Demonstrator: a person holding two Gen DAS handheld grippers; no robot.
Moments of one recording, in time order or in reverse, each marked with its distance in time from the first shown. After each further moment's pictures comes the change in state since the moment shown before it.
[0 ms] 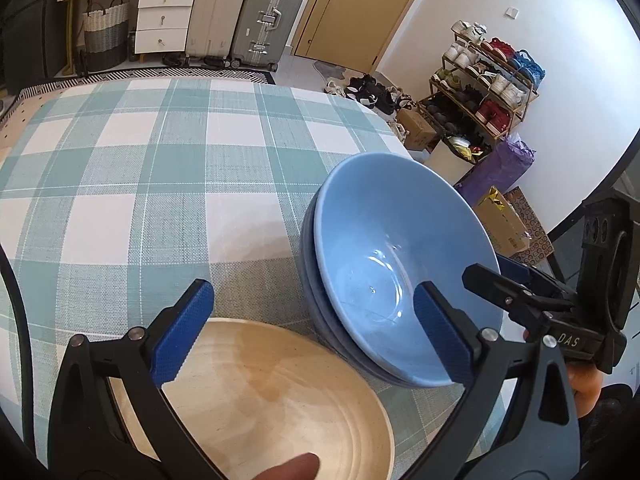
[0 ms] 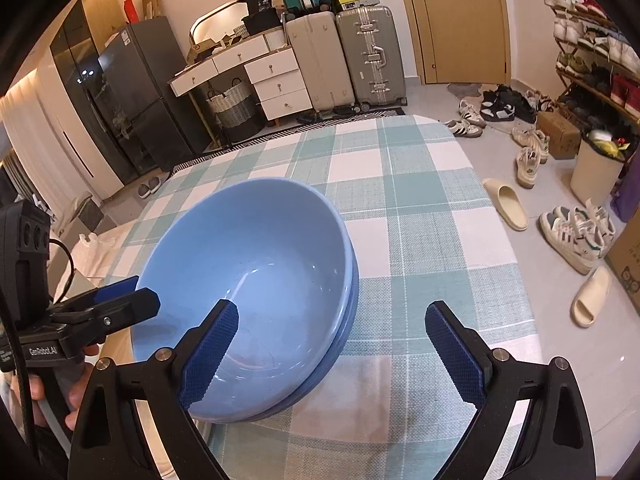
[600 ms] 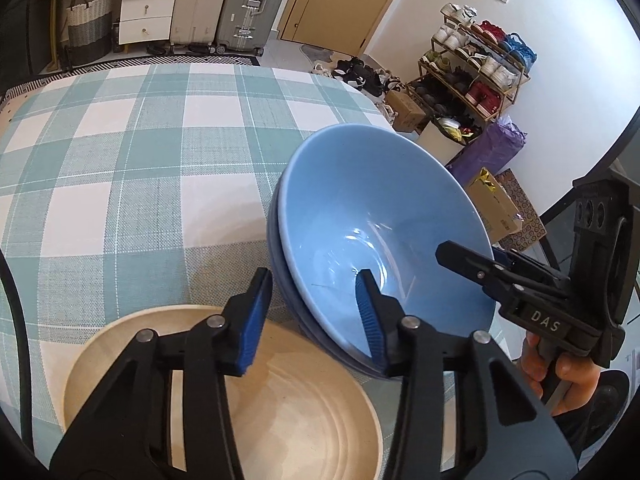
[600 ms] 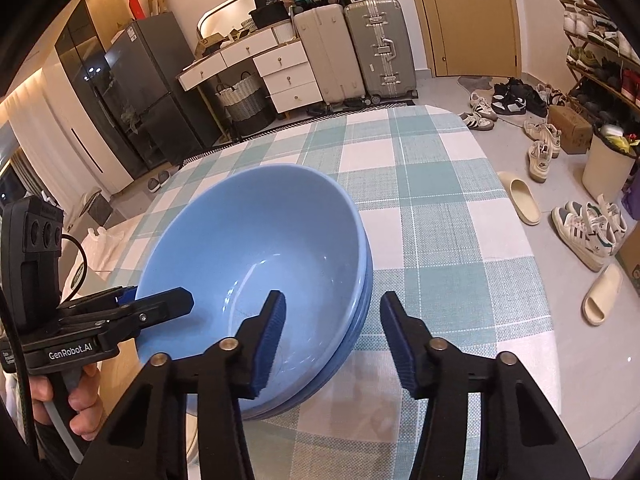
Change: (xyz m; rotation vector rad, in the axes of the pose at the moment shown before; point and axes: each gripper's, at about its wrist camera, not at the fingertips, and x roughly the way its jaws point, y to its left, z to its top) left arm 0.020 -0.011 -0.002 0.028 0.065 -0.040; right arm 0.007 0.004 -0.003 -0.021 0.027 0.023
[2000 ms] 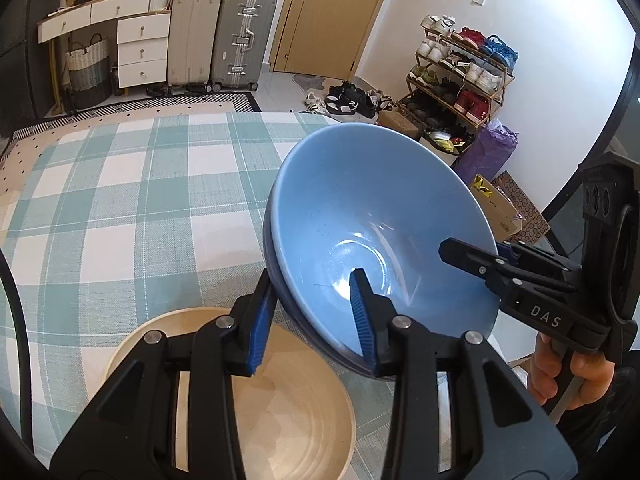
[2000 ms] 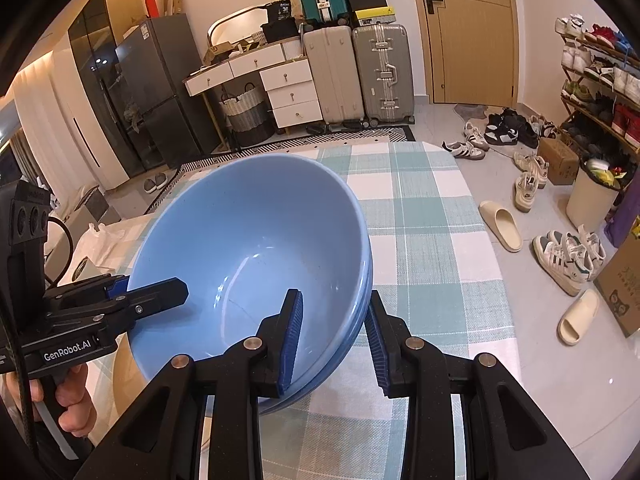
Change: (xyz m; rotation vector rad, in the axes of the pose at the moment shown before) left arm -0.080 -0.040 -0.009 0.103 -0.112 0.043; right arm -0.059 0.028 0.003 -0.068 -0.077 -0.050
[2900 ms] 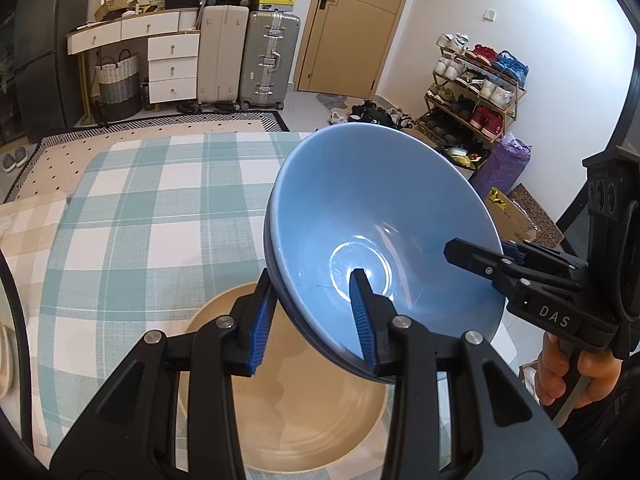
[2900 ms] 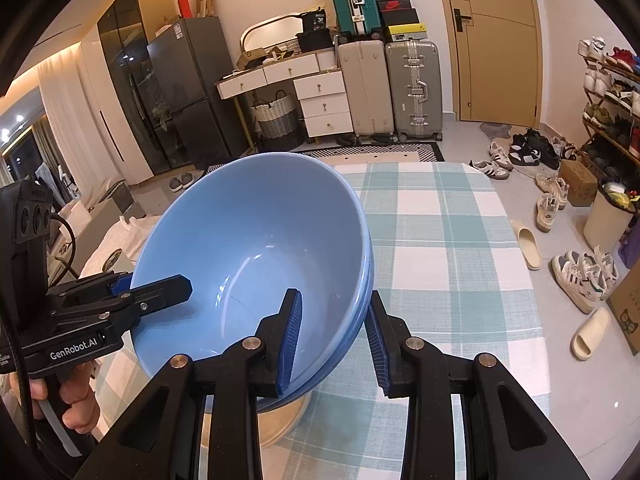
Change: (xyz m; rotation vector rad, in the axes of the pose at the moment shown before) left arm -0.117 0.017 -0.040 -0.015 -0.071 0.091; right arm -0.036 0.077 -0.007 -0.063 -0.038 0.077
